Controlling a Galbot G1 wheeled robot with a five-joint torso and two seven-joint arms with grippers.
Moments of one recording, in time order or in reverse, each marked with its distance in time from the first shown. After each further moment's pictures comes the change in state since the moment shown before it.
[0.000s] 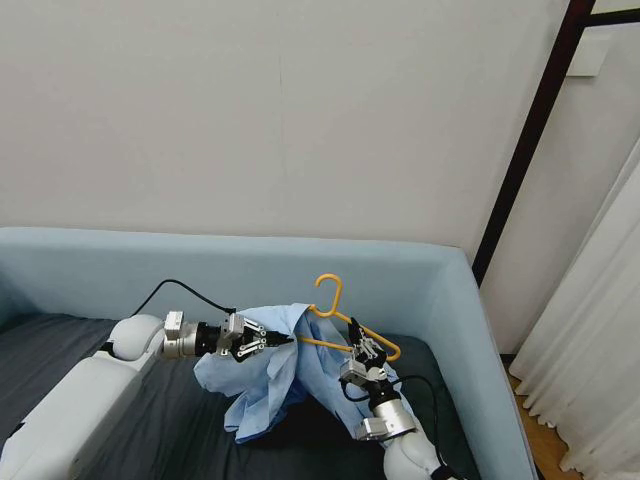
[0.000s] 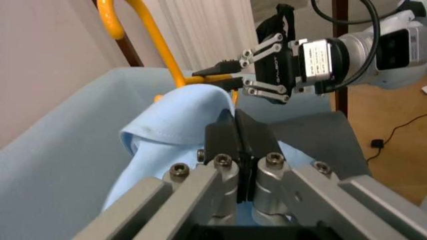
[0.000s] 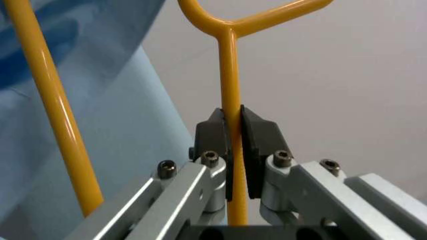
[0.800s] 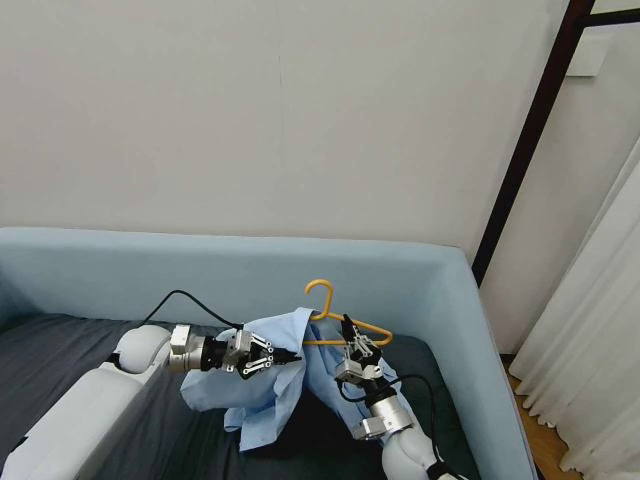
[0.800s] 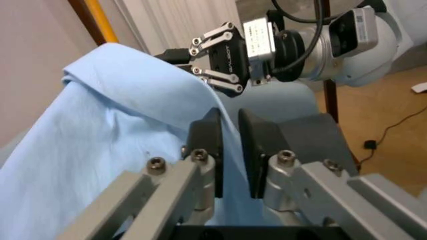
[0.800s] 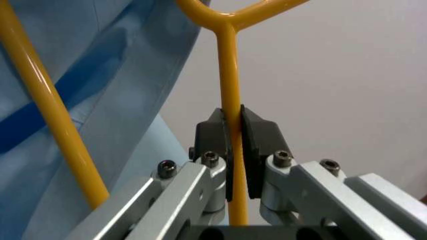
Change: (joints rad) left arm 0.105 0.011 -0.029 -0.077 0.002 -0.071 -0.019; right arm 0.015 0.043 0.048 0.002 0.058 0.037 0.002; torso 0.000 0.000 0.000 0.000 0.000
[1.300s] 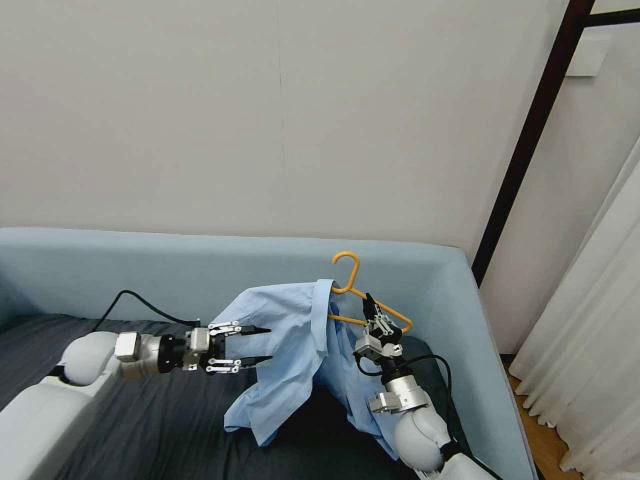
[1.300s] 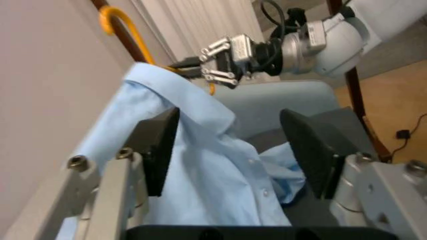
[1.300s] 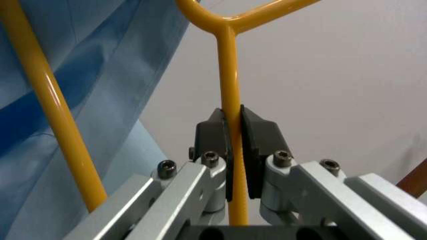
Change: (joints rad) left arm 0.144 0.153 -0.223 -0.096 -0.117 -0.084 0.037; right arm 0.042 -0.011 0.036 -0.002 0.033 -0.014 -0.001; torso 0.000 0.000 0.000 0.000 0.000
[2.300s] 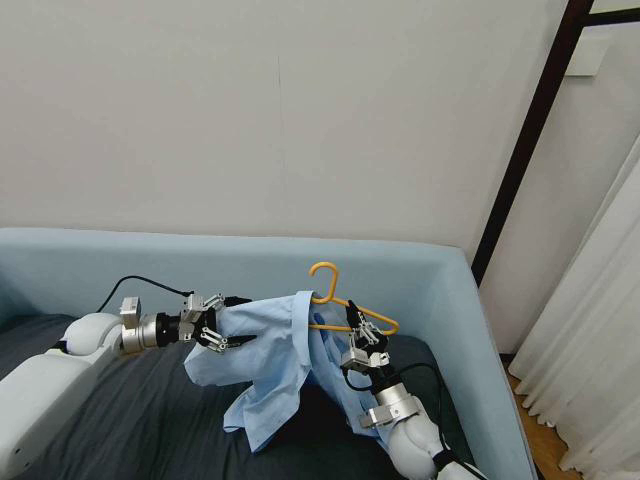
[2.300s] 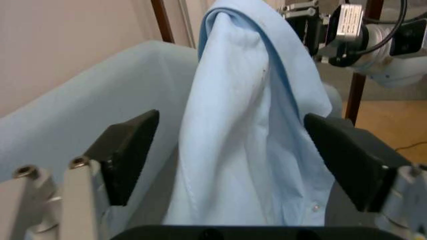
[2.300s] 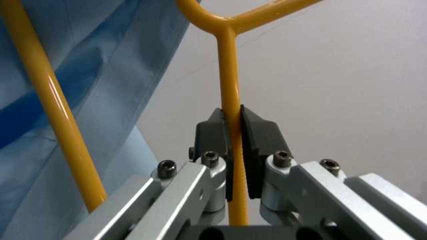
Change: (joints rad) left arm -0.332 0.003 0.376 0.263 -0.107 0.226 -0.053; right arm -0.030 -0.009 -0.033 0.027 -0.112 0.075 0.000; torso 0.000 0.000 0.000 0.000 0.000
